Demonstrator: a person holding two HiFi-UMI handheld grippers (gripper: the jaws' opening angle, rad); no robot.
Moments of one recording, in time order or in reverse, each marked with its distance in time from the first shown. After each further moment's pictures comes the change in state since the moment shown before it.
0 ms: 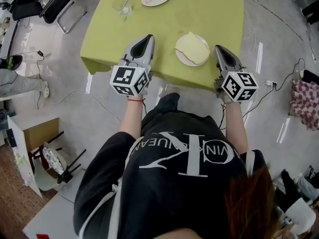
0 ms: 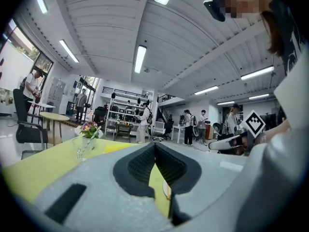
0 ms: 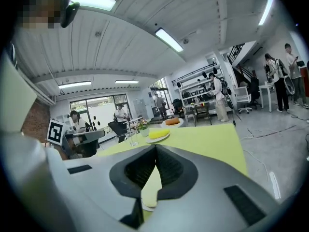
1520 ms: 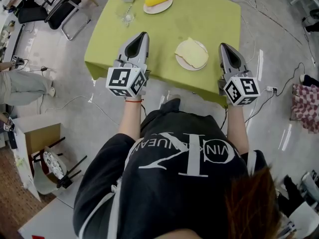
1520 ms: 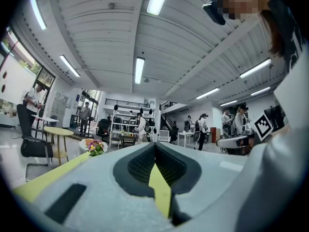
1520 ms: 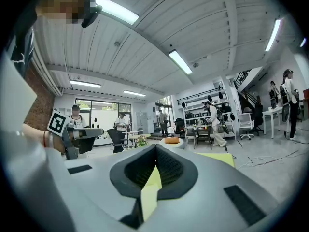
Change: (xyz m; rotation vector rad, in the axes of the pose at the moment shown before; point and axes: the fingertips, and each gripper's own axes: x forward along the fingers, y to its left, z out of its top) left arm -0.011 0.004 0.053 0.075 -0.109 0.058; right arm -0.023 0.007 0.054 -0.175 -0.212 -0.007
